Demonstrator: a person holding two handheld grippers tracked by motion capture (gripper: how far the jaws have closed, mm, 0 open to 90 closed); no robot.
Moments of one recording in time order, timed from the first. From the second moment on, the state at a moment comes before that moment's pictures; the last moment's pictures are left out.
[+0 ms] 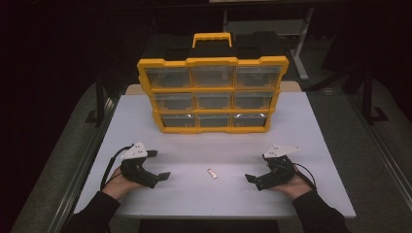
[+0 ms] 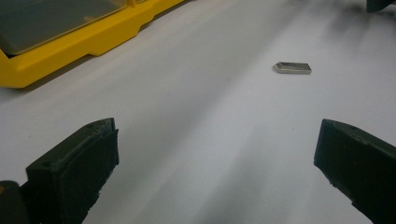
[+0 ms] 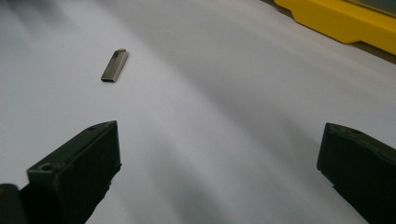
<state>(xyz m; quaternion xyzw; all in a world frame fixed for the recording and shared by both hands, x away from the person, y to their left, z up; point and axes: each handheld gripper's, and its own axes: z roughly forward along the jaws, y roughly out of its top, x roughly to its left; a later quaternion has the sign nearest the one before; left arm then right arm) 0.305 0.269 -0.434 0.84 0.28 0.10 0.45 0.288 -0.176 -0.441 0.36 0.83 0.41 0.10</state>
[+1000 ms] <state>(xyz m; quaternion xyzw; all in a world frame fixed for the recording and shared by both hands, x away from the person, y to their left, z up) 0.312 0.258 -0.430 0.85 0.27 0.11 0.45 0.288 -0.177 -0.438 0.36 0.83 0.42 0.11</state>
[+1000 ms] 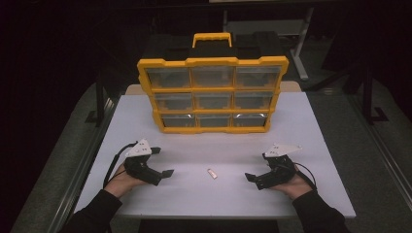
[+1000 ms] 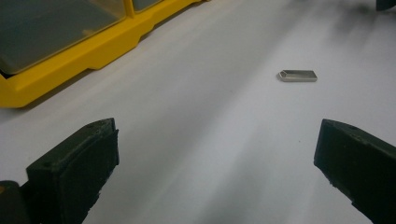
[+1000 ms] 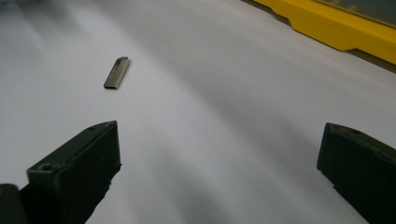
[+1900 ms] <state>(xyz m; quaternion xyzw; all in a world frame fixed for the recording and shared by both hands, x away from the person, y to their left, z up) 0.318 0.246 -0.425 0.85 0.26 0.11 0.46 0.288 -0.177 -0.438 0.36 0.83 0.42 0.10</state>
